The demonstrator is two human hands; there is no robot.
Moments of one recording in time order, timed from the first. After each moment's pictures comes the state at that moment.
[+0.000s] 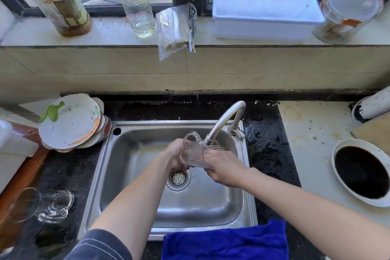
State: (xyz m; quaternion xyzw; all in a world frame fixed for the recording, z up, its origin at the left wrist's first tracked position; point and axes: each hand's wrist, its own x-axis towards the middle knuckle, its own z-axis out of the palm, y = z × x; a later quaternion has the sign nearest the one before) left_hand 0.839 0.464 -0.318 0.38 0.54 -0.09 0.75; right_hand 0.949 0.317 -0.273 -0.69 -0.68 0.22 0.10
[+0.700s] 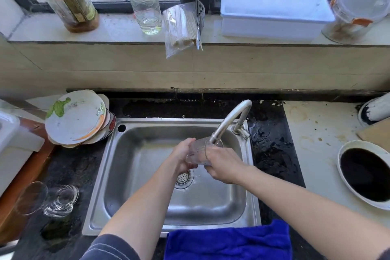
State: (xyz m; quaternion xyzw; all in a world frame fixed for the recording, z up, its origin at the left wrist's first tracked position) left_hand 0.830 0.453 -0.337 0.34 0.54 0.01 0.77; right_hand 0.938 0.327 -0.261 -0.71 -0.67 0.23 0.05
